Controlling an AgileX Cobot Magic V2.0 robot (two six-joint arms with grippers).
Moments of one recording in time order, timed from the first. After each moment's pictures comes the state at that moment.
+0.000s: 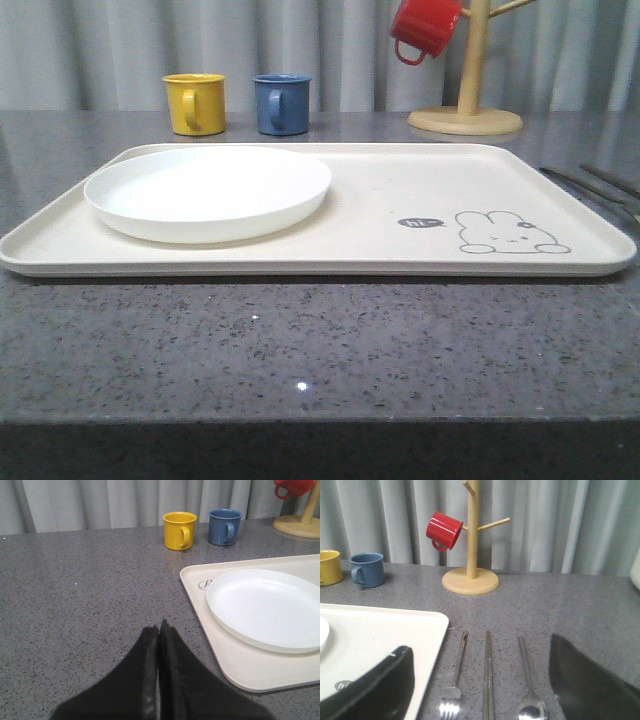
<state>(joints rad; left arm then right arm) -0.13 0.27 -0.39 -0.08 0.39 0.13 0.03 0.26 -0.46 0.04 0.35 0.00</state>
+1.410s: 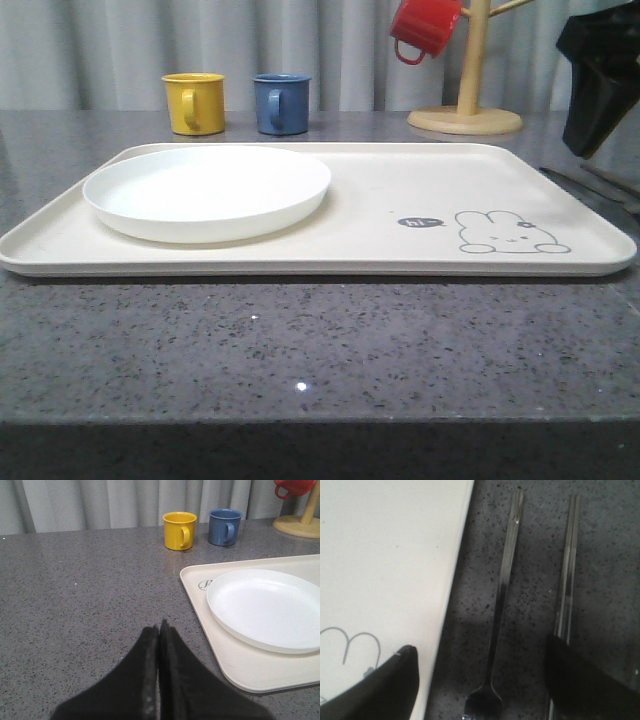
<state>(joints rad) -0.13 0.27 -0.39 -0.08 0.39 0.13 0.14 1.50 -1.17 0.04 0.80 0.01</state>
